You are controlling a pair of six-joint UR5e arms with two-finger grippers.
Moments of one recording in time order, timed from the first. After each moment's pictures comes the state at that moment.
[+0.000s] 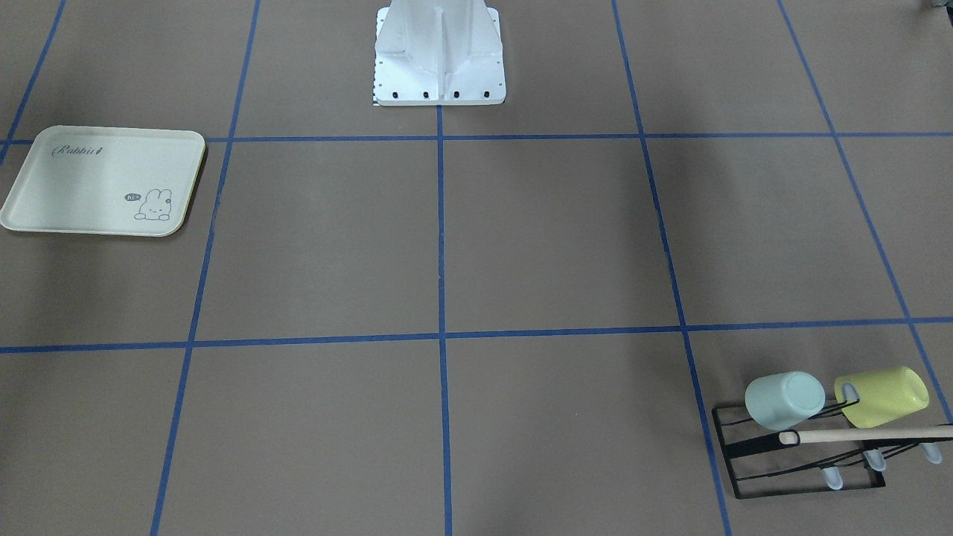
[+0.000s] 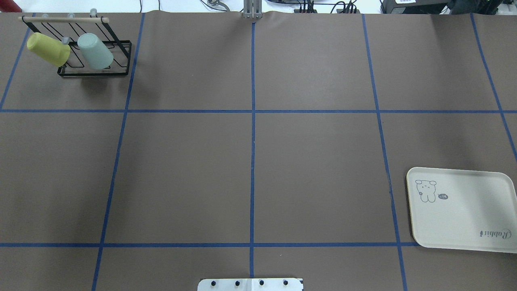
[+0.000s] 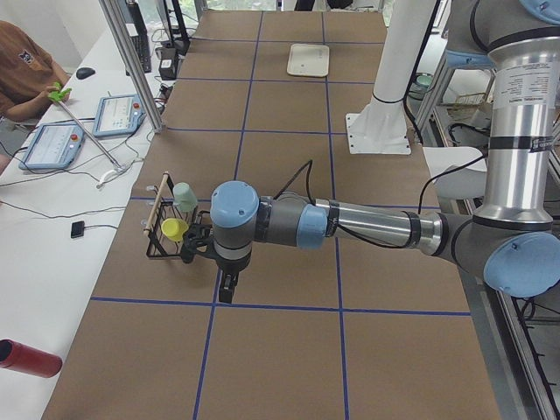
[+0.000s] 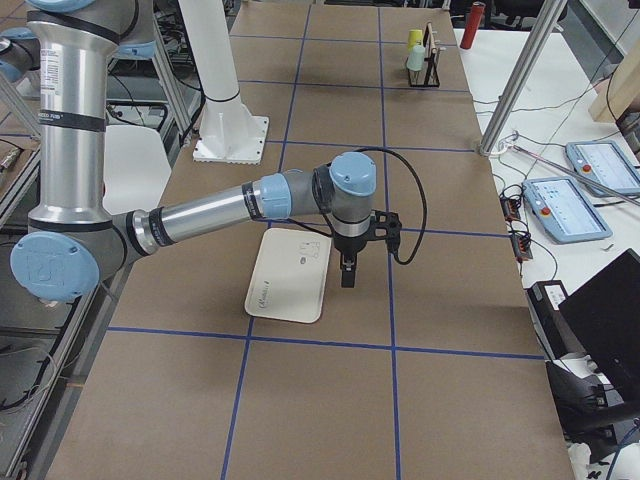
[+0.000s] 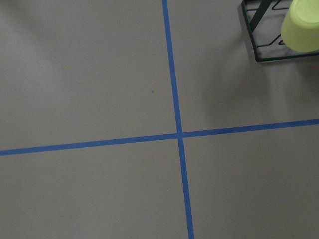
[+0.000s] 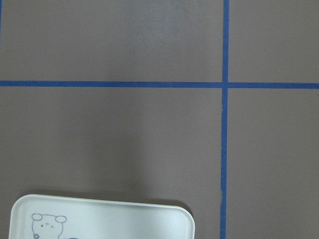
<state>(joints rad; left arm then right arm) -1.65 -1.55 -1.73 -1.57 -2.35 0.05 1.46 -1.66 1.97 -1.73 2.30 0.18</state>
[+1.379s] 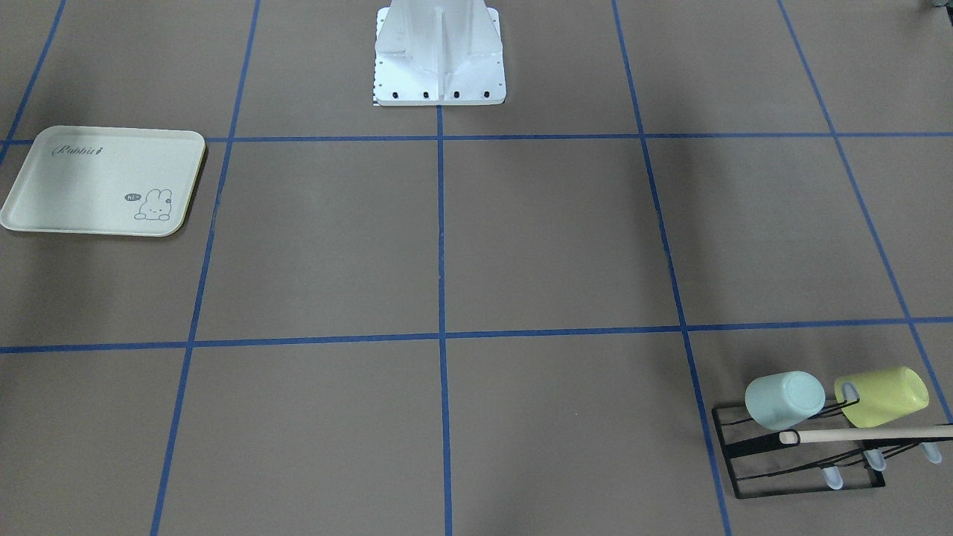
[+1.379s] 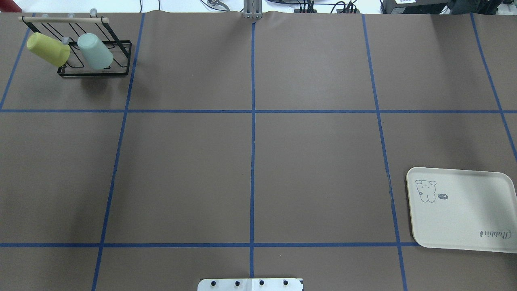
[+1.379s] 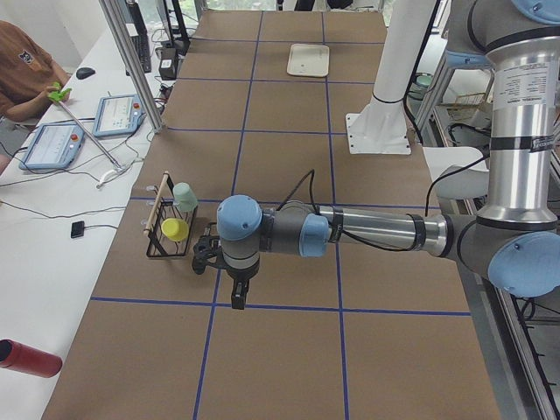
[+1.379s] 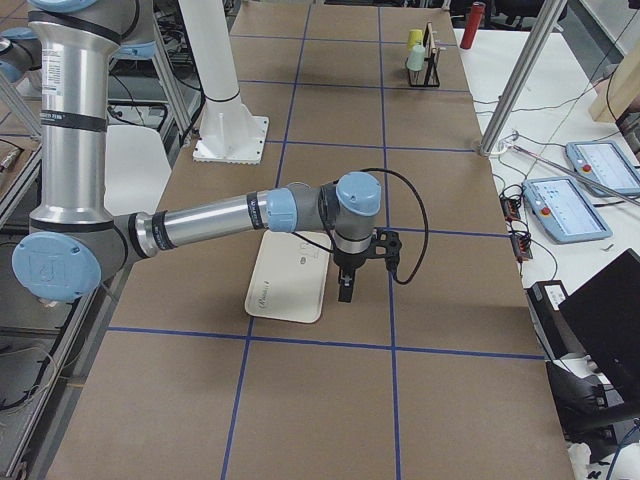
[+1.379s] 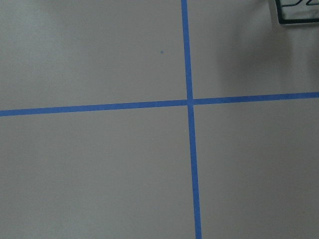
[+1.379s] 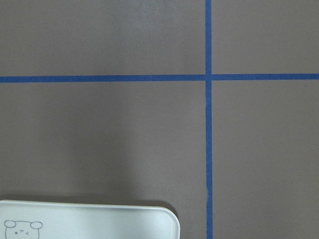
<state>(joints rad) -1.59 -1.52 -1.71 -1.57 -2.35 0.01 1.45 -1.66 1.90 -1.73 2.30 0.18</state>
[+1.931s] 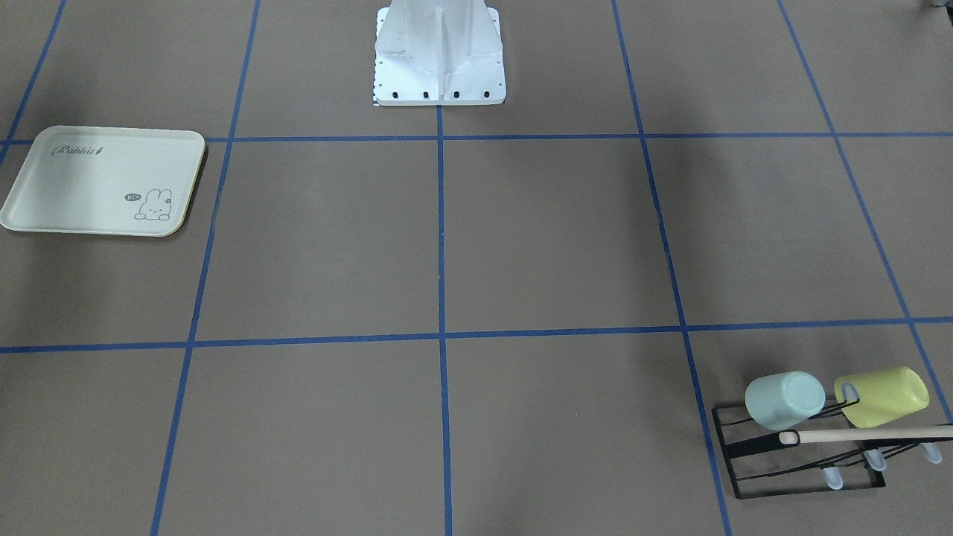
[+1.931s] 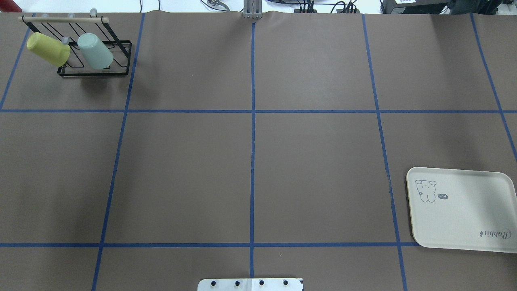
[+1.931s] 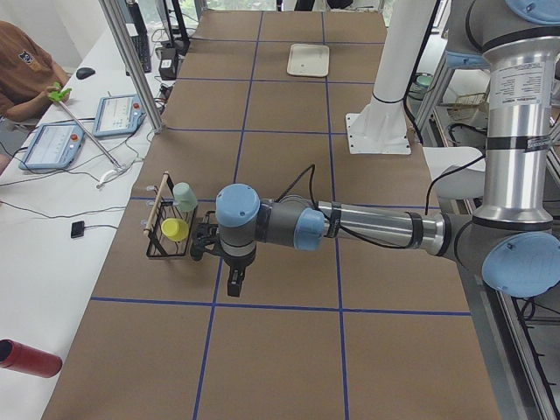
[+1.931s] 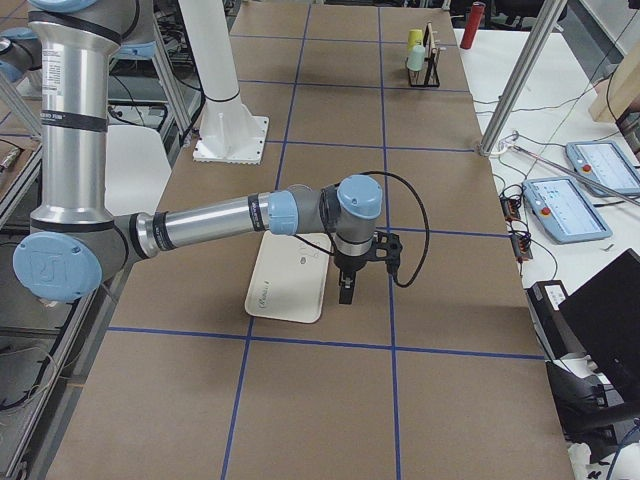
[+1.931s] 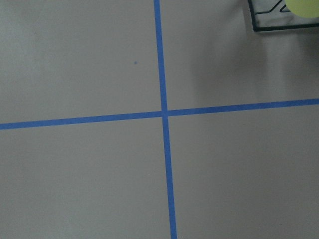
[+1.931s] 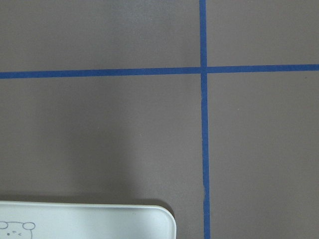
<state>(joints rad) -1.54 -1.54 -1.73 -1.65 -2.37 -0.10 1.45 -1.66 1.89 -1.69 2.30 0.18</state>
